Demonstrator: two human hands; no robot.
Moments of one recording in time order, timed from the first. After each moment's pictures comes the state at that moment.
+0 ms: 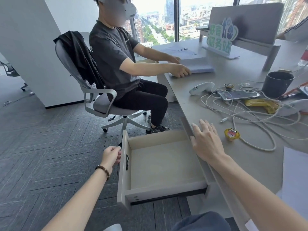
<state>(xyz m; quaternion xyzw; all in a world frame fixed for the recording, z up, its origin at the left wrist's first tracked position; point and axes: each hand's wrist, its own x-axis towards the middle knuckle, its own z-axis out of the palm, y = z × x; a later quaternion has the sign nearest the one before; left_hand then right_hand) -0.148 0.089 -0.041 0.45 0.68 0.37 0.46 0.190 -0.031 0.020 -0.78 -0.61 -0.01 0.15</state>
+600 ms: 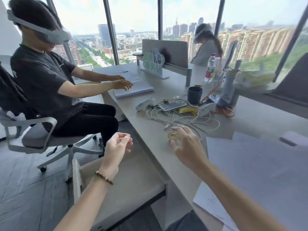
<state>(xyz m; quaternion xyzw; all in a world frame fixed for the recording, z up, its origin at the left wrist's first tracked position) 0.015 0.011 0.086 0.61 0.42 0.40 0.54 0.186 -0.150 0.114 -0.81 -0.48 0.02 0.34</state>
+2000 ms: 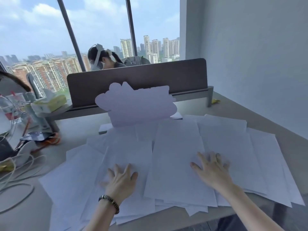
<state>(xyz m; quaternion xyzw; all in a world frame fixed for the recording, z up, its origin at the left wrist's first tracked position) 0.207 -0.345 0.048 0.98 -0.04 -0.15 0.12 0.120 -0.640 0.050 -0.96 0.24 0.06 0.13</state>
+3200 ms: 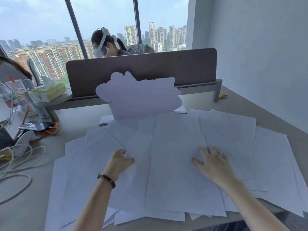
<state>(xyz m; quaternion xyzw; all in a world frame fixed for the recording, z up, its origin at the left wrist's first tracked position) 0.255 -0.342 0.063 0.85 0.03 -0.13 0.52 0.151 -0.650 0.039 -0.98 0.20 0.01 0.09</state>
